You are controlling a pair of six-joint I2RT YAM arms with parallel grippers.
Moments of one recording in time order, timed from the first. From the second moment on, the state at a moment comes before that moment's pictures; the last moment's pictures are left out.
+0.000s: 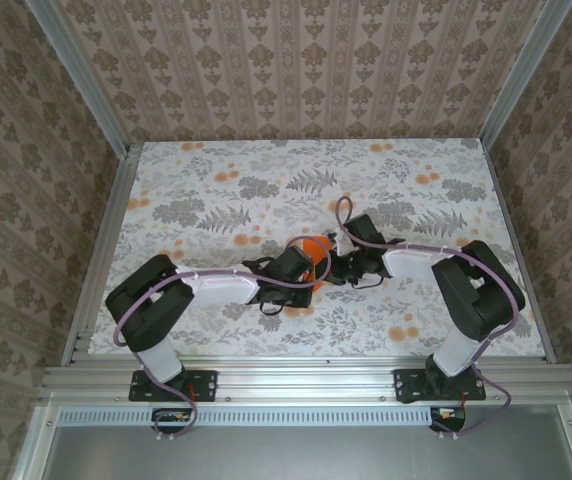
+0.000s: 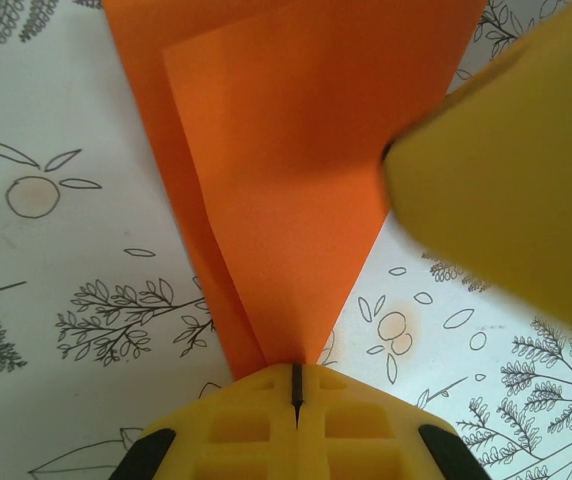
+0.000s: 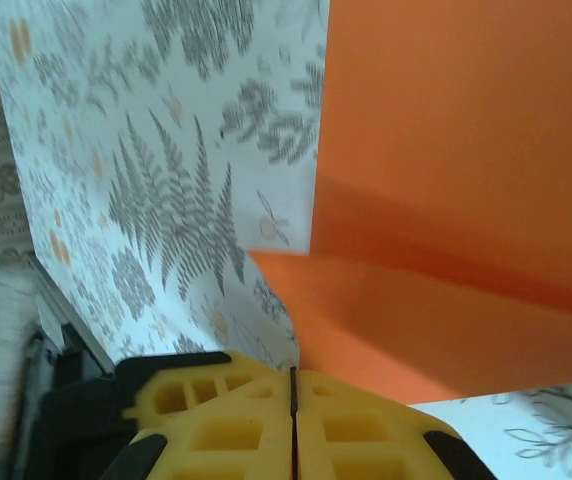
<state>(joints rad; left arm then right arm) -0.99 1.70 0.86 -0.21 0.11 -0.69 0.48 1.70 0.80 -0.11 -0.64 0.67</state>
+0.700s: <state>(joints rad) -1.00 1.71 0.87 -0.22 0.10 -0.70 0.35 1.81 0.84 -0.10 -0.63 0.65</state>
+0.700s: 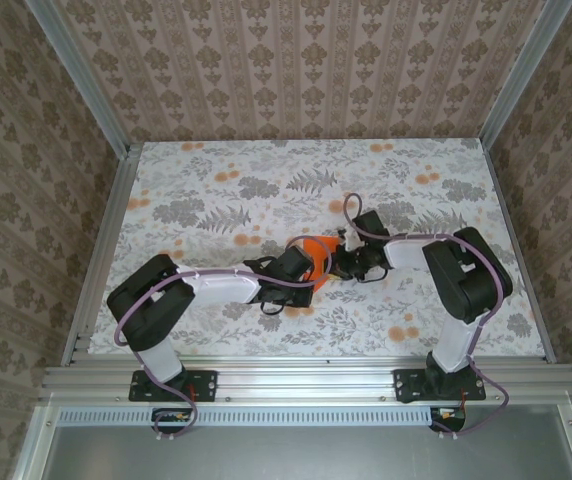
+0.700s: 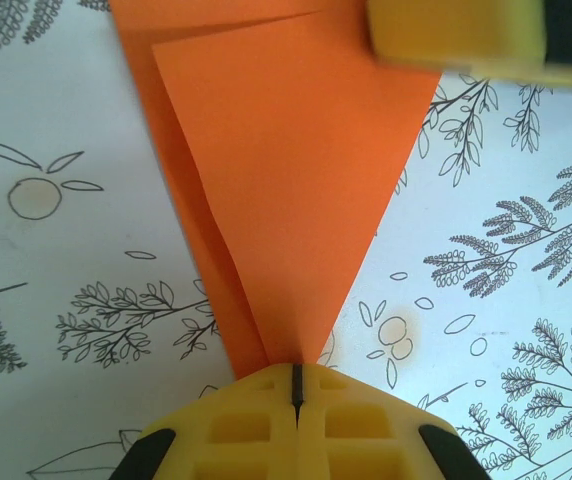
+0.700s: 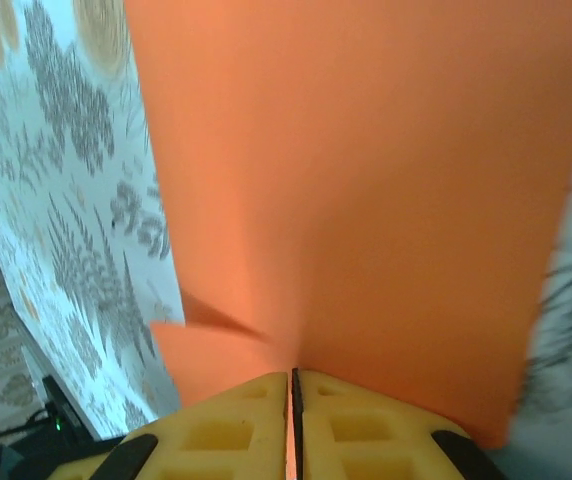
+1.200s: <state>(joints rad) -1.00 1.70 0.88 -0.26 0.13 -0.72 0.21 1.85 0.90 -0.14 -0.67 0.63</state>
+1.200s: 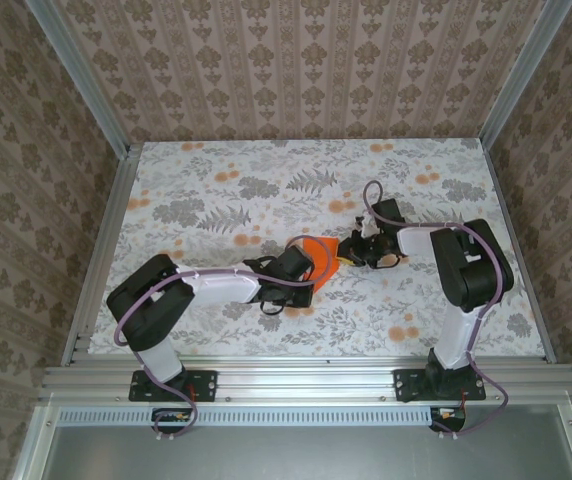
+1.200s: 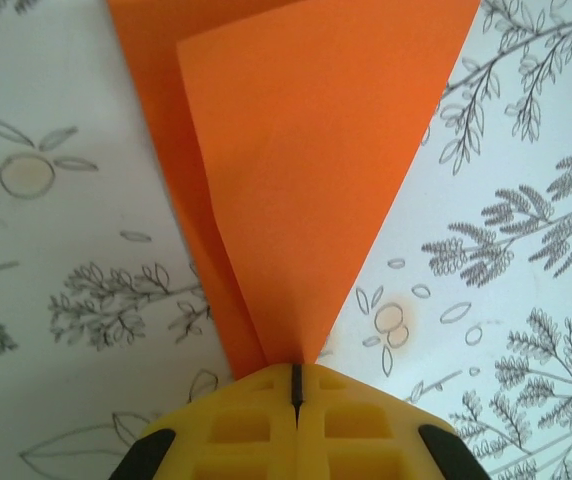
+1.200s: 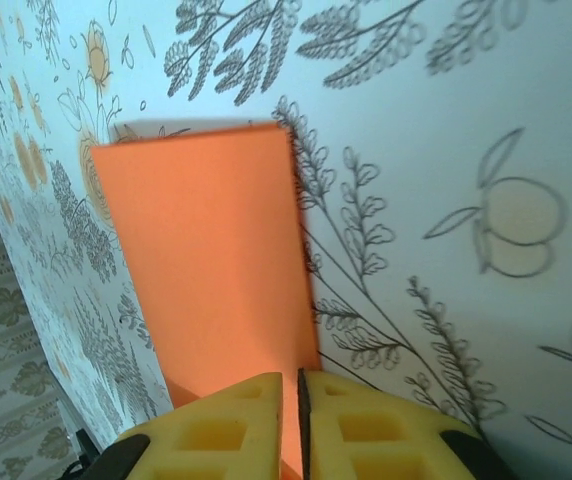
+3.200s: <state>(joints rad) -0.77 1.94 1.19 -0.48 0.40 -0.54 0.33 1.73 0.82 -0.19 -0.58 0.78</state>
